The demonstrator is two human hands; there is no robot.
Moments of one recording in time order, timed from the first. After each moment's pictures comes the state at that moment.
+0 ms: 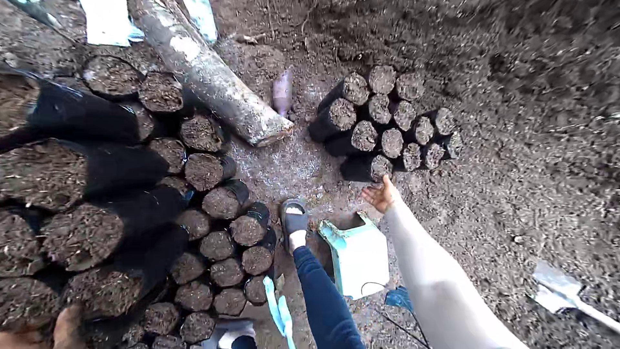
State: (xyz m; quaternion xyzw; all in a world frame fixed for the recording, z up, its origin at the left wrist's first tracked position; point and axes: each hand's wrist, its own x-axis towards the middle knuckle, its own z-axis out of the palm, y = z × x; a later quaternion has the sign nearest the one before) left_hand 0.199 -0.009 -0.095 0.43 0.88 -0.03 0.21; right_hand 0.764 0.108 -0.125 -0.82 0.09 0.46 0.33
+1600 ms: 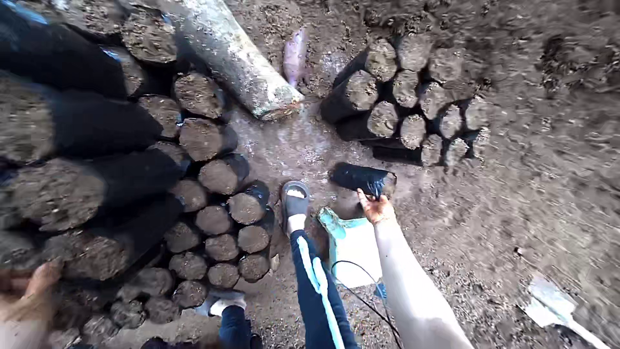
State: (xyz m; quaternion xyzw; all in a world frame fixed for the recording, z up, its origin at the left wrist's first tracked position) left_hand 0.187 0.004 -0.083 0.43 0.85 -0.01 0.32; right_hand 0.804 0.026 -0.226 -0.67 0.24 0.40 0.57
